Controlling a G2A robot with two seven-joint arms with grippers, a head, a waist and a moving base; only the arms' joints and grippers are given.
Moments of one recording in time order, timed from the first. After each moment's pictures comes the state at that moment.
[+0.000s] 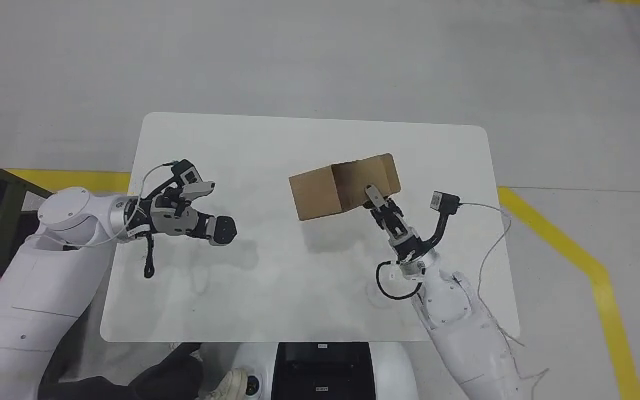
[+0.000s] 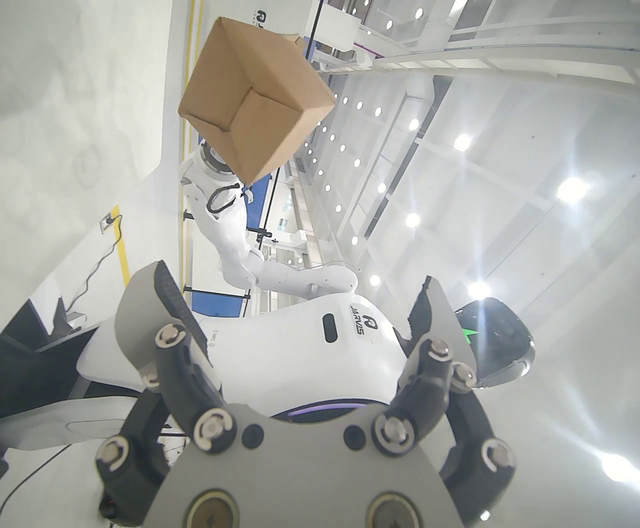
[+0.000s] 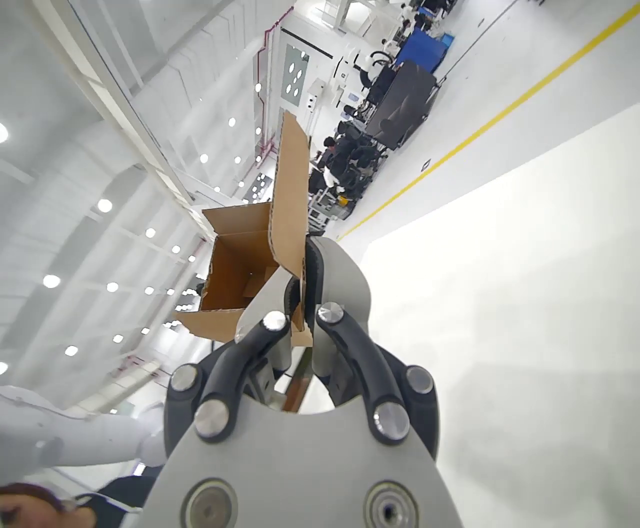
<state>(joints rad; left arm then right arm) 1.32 -0.72 -1.46 -1.57 -0.95 0.23 -1.38 -1.43 -1.35 1.16 -1.55 -0.05 -0.60 0.14</state>
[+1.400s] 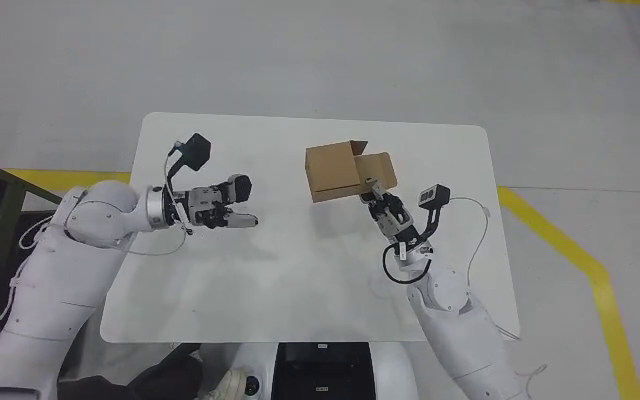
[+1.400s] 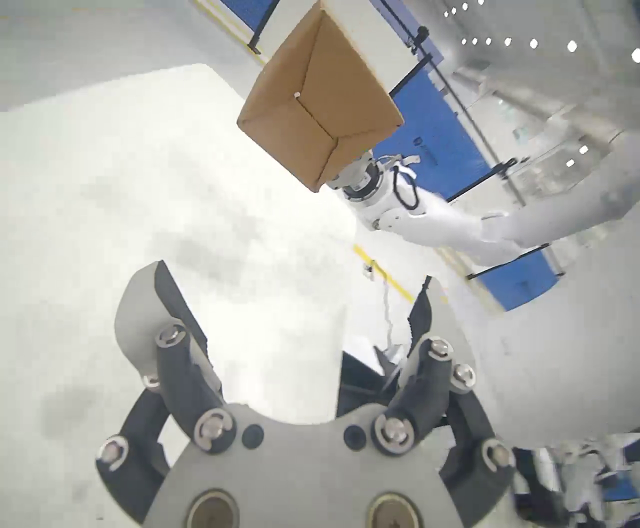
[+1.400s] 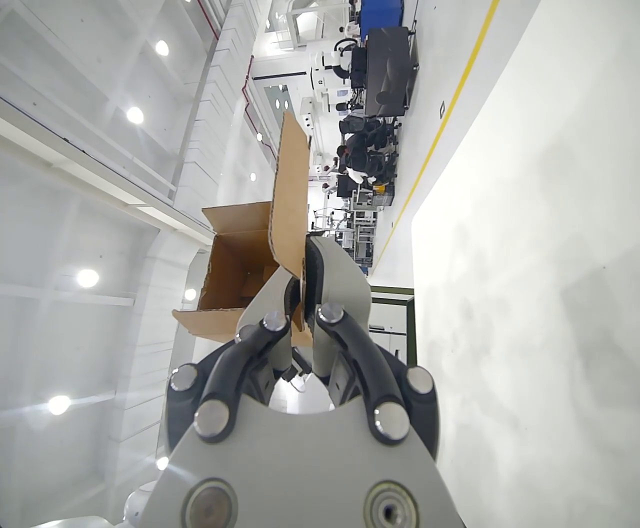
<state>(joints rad) 1.24 -0.77 -1.39 -1.63 -0.04 -0.86 -0.96 -1.41 -1.36 1.15 -1.54 0.36 -0.40 0.28</state>
